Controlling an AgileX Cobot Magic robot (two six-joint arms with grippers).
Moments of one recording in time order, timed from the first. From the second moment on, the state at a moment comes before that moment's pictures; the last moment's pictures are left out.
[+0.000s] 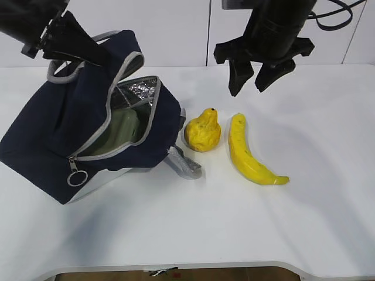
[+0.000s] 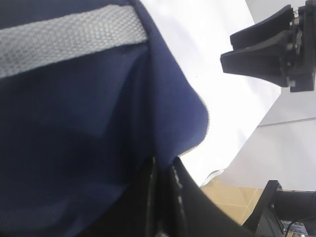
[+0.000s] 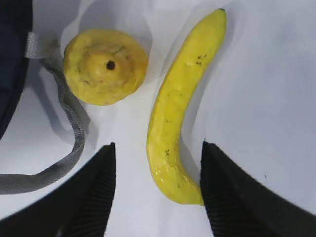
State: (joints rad) left arm -0.11 1.81 -1.55 -0.93 1.21 0.55; right arm 0.36 1.97 -1.86 0.05 1.23 0.09
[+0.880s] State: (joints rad) left arm -0.11 1.81 -1.55 -0.93 1.21 0.55; right arm 0.36 2.13 -1.86 0.01 1.24 0.11
